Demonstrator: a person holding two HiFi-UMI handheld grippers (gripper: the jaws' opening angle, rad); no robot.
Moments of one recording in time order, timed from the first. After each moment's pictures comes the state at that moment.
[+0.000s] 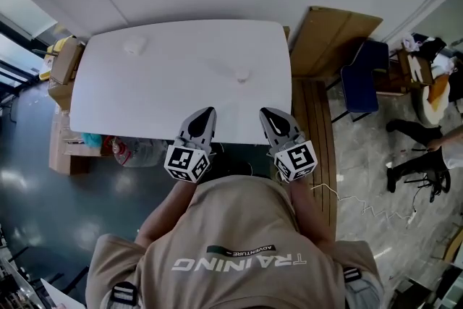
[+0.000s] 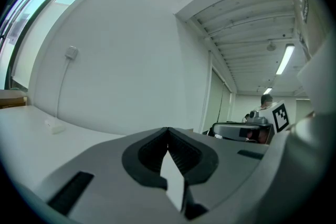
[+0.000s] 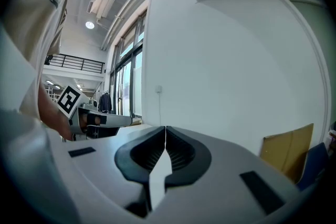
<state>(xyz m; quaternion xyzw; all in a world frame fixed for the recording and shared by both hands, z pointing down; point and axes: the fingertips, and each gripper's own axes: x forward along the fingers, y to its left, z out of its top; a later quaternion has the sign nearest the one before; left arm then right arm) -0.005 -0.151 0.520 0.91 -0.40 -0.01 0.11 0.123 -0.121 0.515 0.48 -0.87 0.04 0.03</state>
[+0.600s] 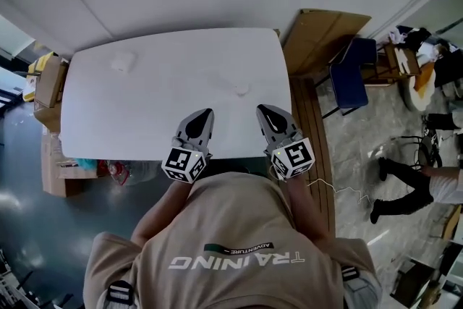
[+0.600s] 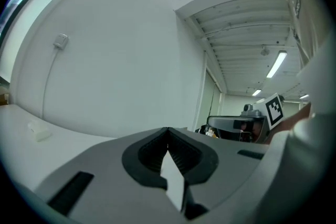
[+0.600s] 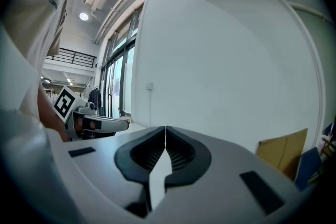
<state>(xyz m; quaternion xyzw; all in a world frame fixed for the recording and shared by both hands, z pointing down) -0.023 -0.227 0.528 0.93 -0.34 0.00 0.12 0.101 -0.197 0.509 0.53 -0.85 0.03 0.05</state>
